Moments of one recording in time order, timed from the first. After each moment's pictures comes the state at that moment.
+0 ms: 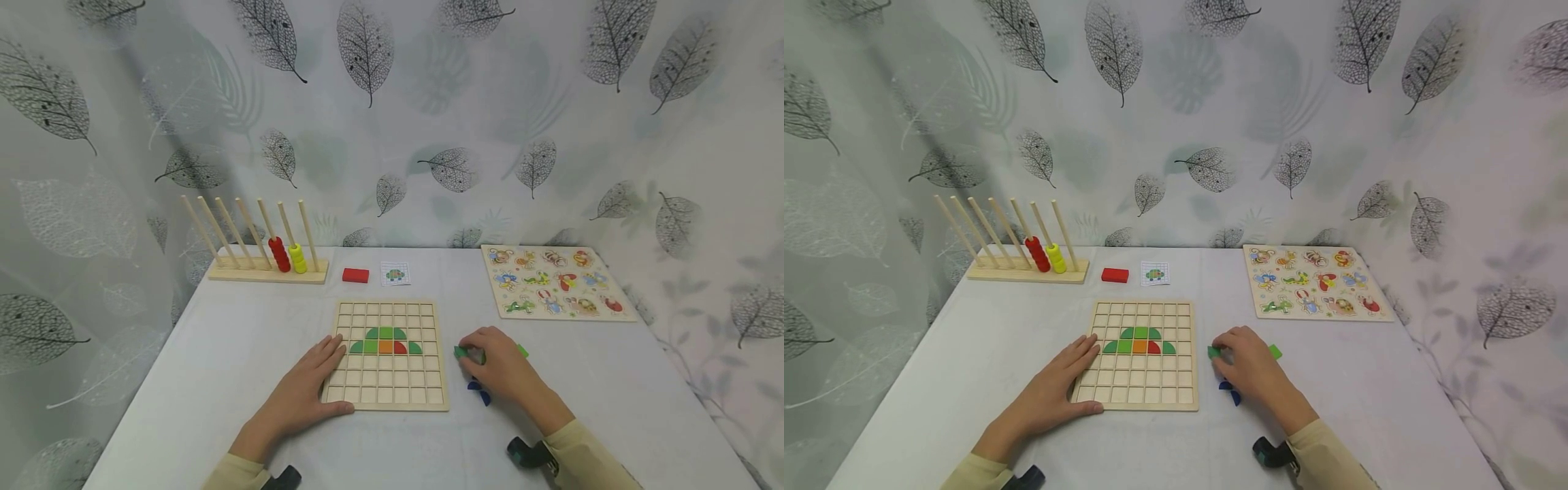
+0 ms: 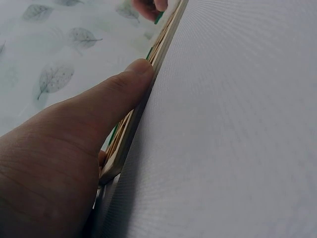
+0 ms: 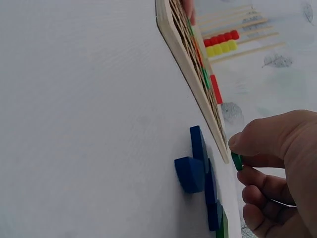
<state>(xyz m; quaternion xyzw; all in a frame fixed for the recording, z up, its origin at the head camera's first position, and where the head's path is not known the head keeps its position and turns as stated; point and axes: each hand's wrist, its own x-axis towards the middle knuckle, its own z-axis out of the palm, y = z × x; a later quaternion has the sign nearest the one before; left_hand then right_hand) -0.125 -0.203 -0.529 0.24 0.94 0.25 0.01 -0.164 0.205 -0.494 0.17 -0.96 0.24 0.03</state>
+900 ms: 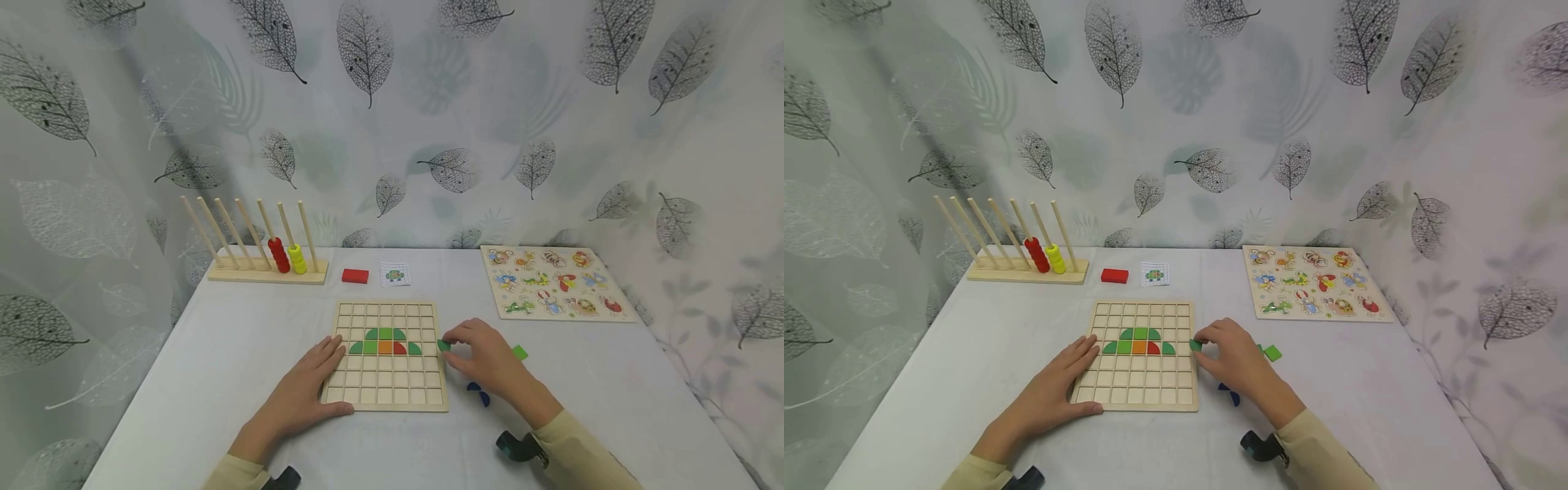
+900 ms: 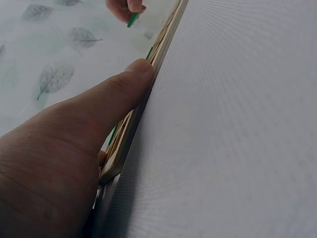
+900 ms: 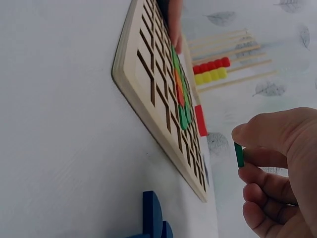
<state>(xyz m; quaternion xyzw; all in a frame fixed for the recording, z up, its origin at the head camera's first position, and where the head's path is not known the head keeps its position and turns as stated) -0.124 -0.204 -0.531 0.24 0.94 0.25 0.00 -0.165 0.181 -0.472 0.23 -0.94 0.25 0.06</state>
